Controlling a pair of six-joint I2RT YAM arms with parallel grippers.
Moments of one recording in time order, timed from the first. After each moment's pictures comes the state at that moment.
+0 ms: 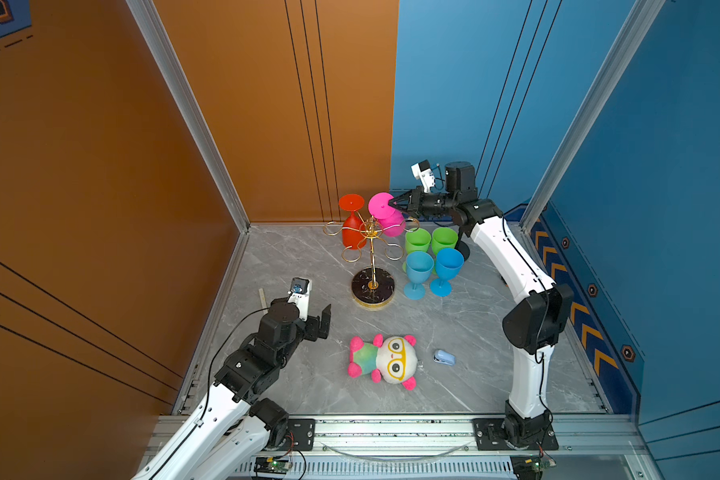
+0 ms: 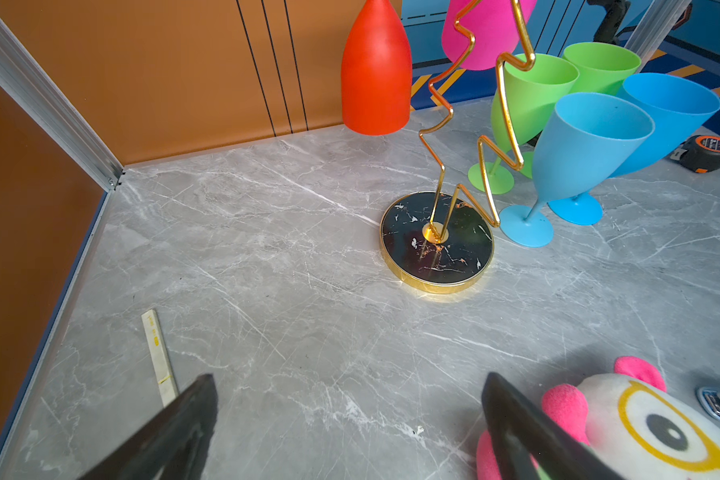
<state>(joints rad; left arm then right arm) -0.53 0.65 0.68 -0.50 -0.30 -0.12 0.34 2.03 2.15 -0.49 -0.80 0.67</state>
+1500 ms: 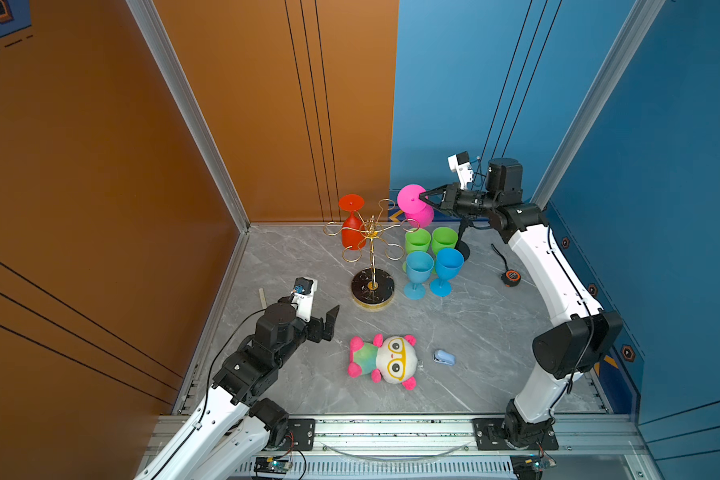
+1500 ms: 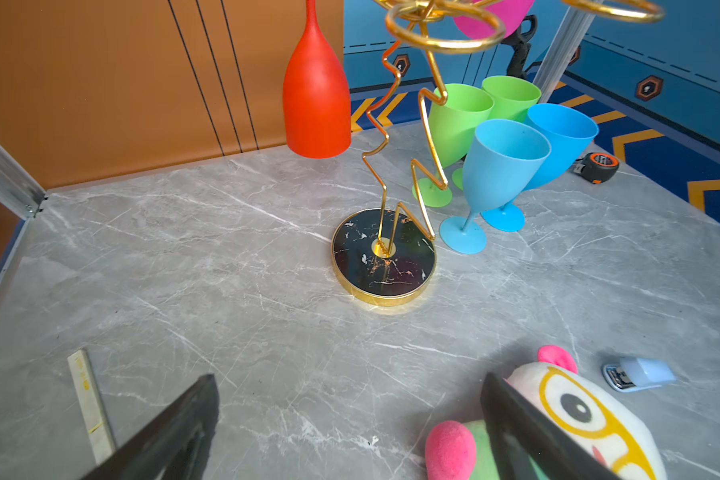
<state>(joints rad) -0.53 0.63 0.67 -0.44 -0.12 -0.12 0.21 1.74 1.95 -0.50 -0.82 0.58</state>
